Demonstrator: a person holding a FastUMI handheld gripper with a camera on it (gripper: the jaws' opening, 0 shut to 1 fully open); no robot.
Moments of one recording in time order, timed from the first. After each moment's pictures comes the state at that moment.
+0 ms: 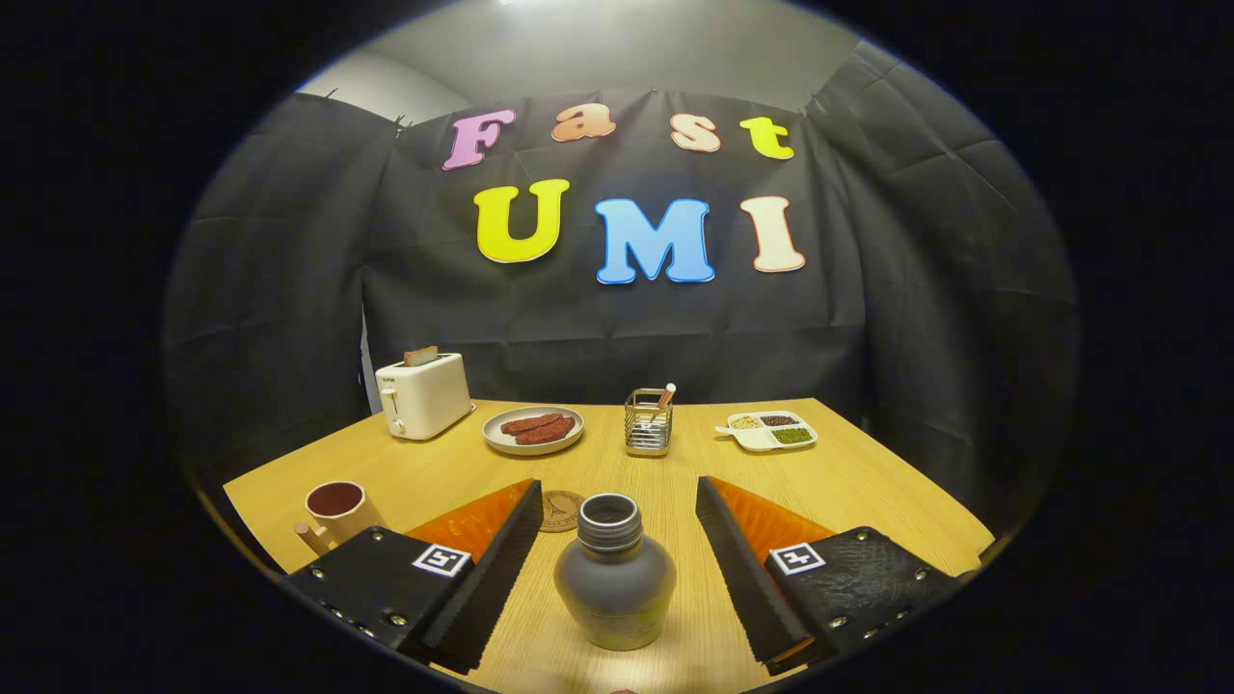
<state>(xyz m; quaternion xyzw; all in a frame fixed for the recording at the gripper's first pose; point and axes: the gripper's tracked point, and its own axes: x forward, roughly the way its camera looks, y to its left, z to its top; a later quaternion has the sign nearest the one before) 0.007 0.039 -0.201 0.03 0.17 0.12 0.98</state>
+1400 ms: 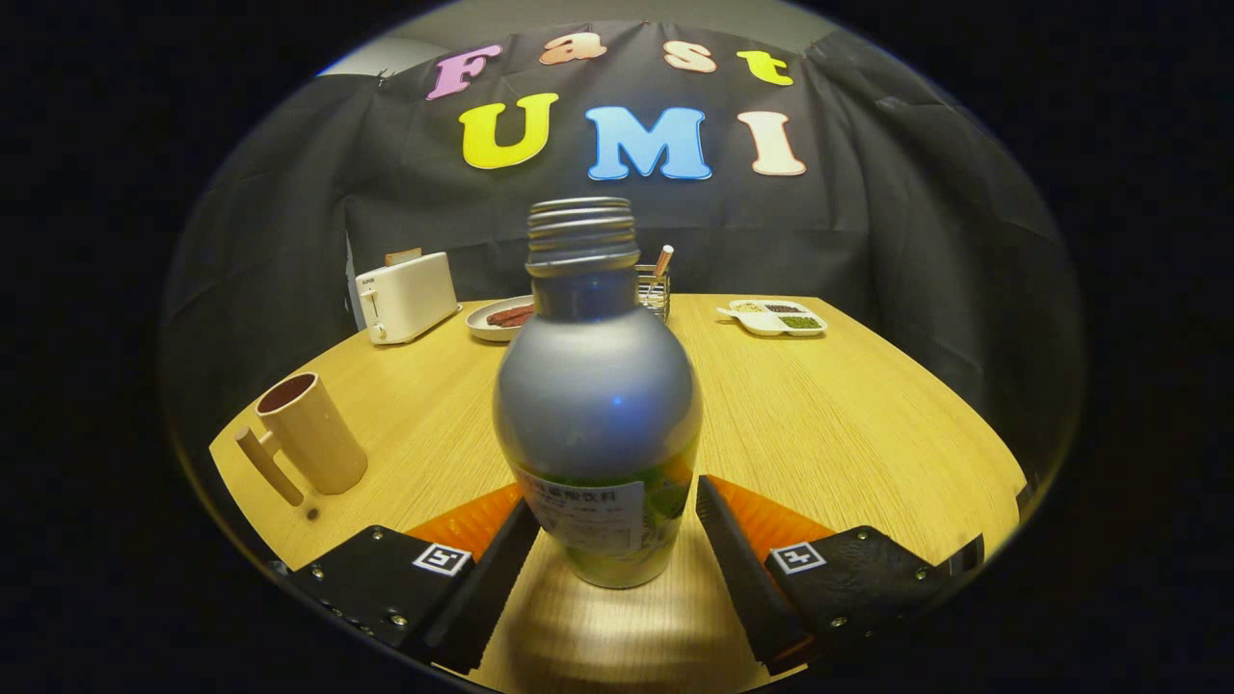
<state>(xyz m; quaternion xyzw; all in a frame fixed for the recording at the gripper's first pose) -0.024 0.040 -0.310 0.03 0.29 0.10 0.95</state>
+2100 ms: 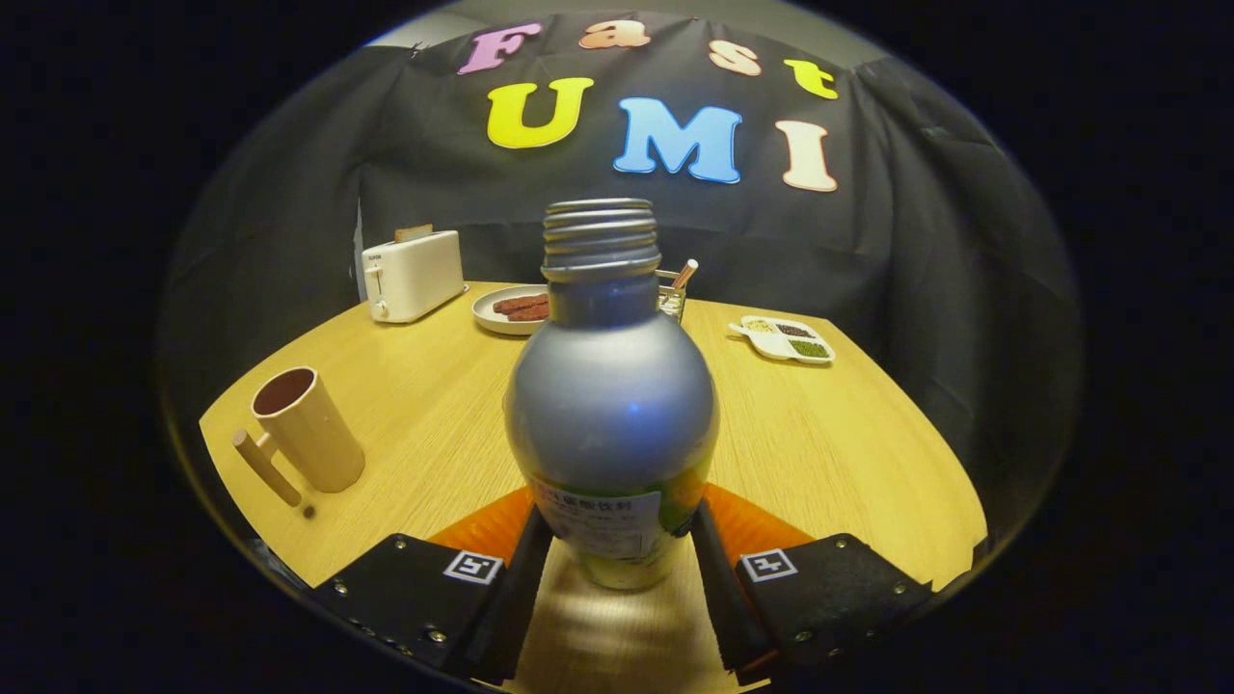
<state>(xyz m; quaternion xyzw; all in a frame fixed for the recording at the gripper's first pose) 0.001 0.054 -0.277 -0.06 0.31 0.11 0.94</state>
